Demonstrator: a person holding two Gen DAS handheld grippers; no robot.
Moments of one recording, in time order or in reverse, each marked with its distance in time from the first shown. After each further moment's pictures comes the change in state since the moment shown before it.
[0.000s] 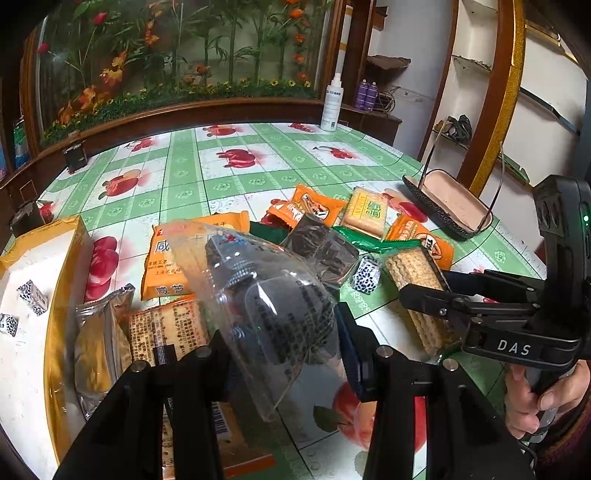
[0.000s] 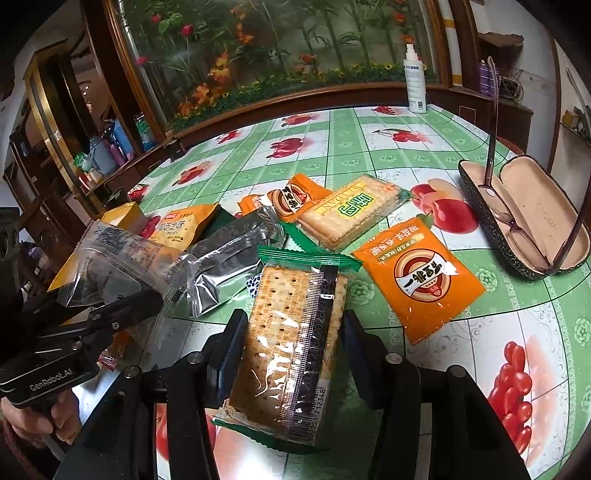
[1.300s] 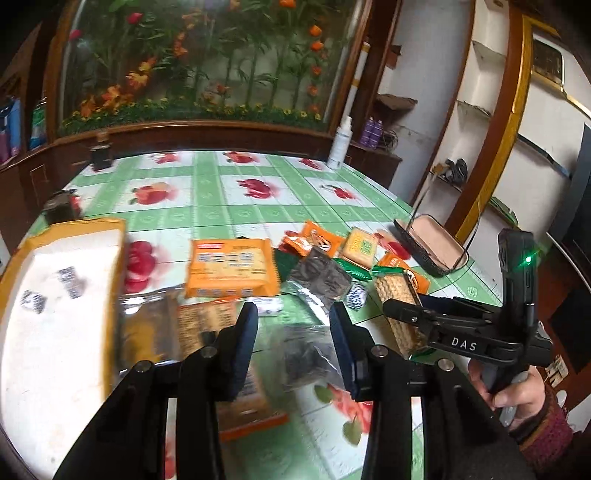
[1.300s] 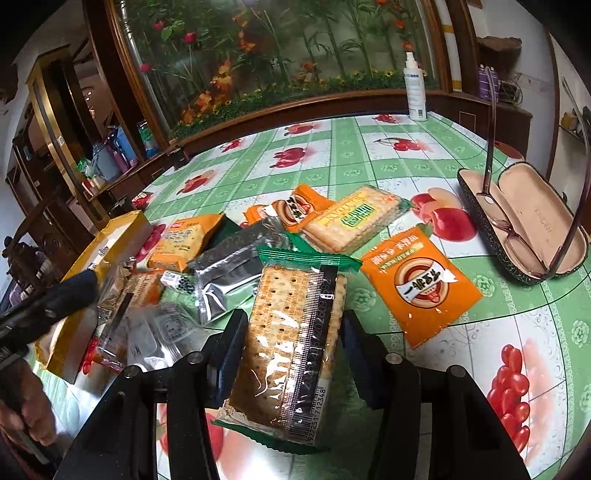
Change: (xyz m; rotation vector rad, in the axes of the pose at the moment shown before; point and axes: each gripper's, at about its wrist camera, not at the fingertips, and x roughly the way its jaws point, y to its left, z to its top) left arm -0.071 0.029 -0.006 -0.111 -0.117 -0.042; right arm -0.010 0.005 0.003 -0.002 -0.043 0.012
